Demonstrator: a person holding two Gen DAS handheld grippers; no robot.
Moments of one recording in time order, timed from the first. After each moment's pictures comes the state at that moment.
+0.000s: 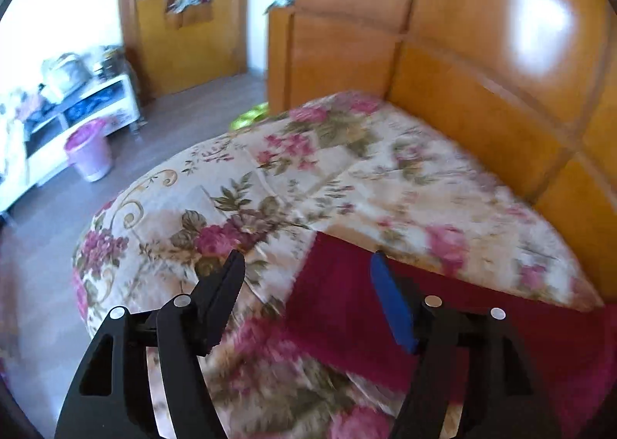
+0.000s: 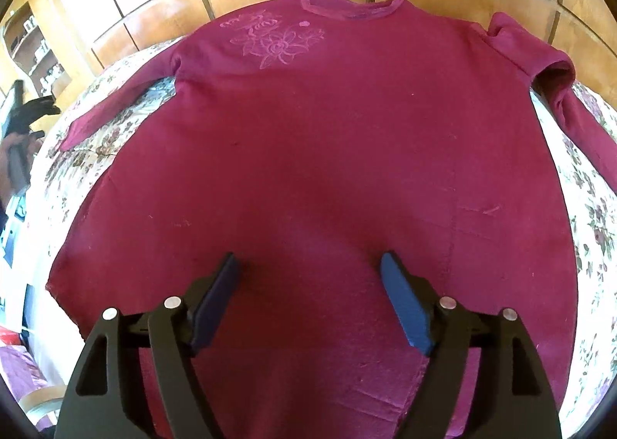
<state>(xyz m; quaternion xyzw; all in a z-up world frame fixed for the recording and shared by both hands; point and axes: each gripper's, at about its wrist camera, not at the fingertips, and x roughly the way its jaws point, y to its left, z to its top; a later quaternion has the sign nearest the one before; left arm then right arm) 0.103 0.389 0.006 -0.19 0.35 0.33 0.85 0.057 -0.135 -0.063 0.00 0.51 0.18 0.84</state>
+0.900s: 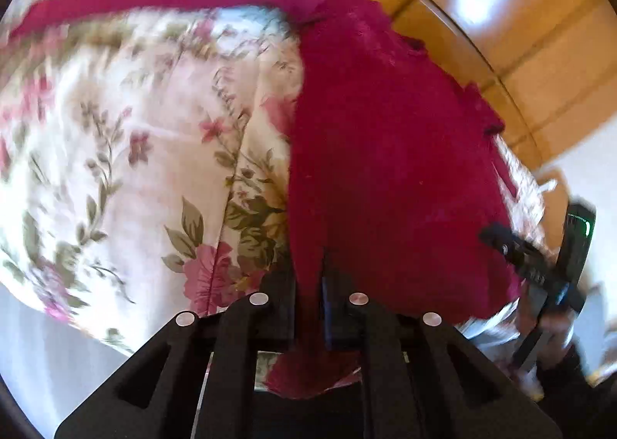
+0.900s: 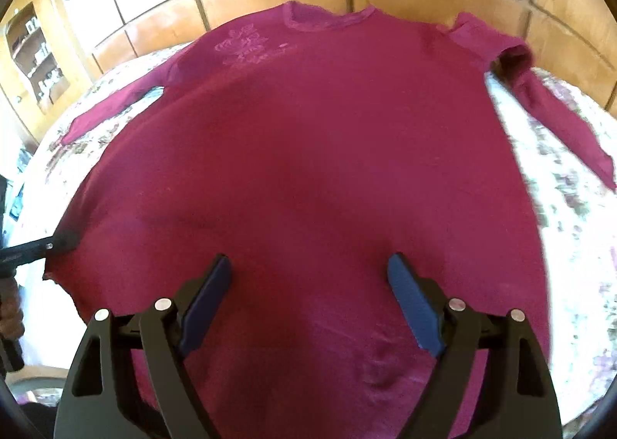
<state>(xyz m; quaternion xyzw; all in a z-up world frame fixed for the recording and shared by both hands) -0.011 0.121 -0.075 -0.23 0.50 -0.12 0.82 0.020 -0.176 -0.050 -0.01 0.47 0.15 0.87</state>
